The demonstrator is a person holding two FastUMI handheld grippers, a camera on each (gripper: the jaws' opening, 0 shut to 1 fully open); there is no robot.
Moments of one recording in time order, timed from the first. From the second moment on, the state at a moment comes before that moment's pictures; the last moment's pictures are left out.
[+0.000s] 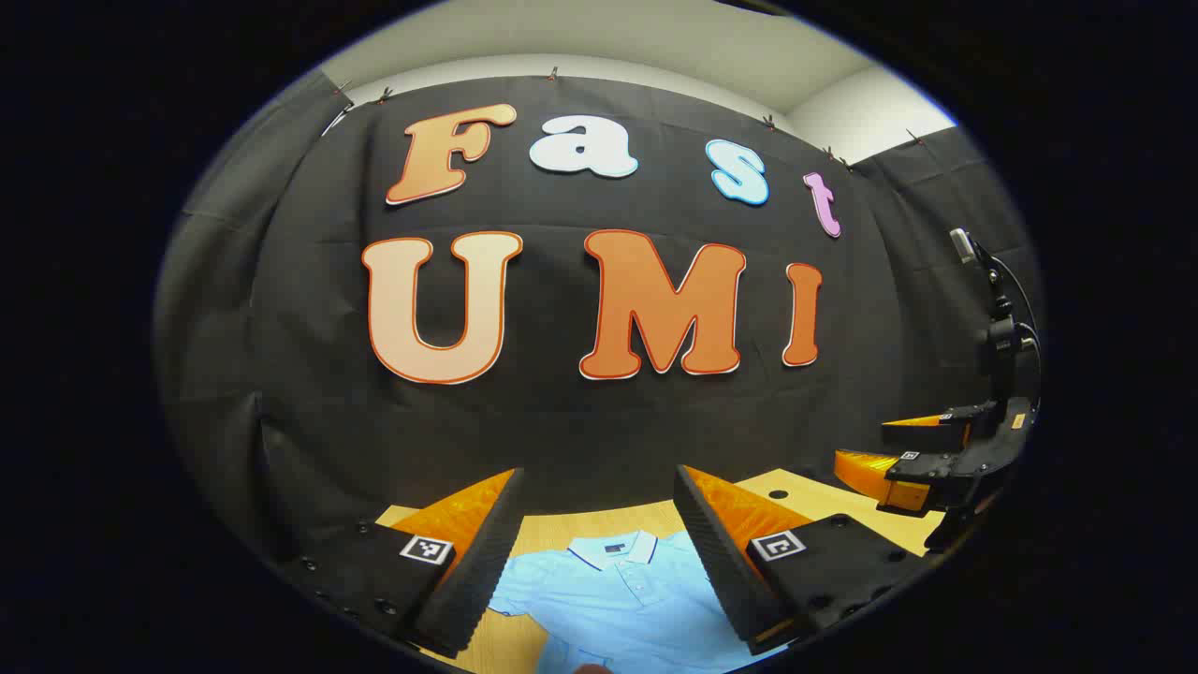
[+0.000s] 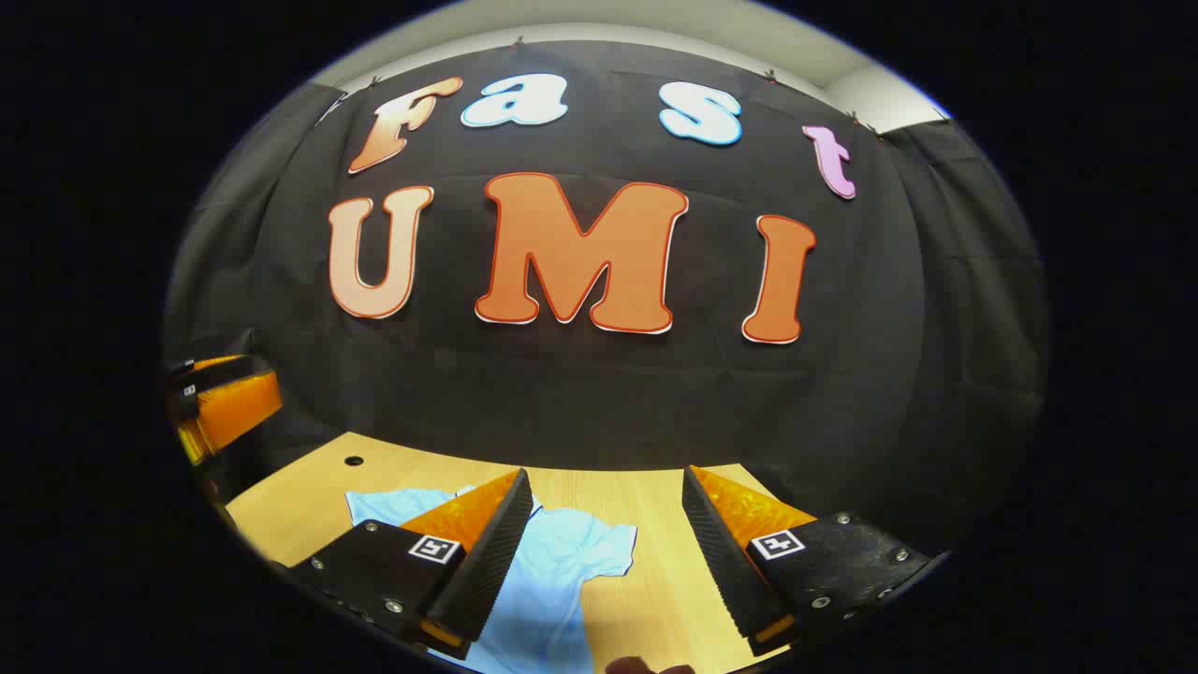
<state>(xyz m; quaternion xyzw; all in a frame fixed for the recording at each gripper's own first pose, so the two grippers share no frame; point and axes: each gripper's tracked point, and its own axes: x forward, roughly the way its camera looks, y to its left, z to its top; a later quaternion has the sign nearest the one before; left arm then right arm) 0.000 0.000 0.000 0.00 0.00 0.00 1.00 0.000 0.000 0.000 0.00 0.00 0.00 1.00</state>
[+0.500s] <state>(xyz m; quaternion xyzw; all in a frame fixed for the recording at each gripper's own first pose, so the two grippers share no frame) 0.022 -0.021 0.002 0.00 0.00 0.02 1.00 0.028 -0.010 -0.017 -0.01 0.06 0.03 1.00</state>
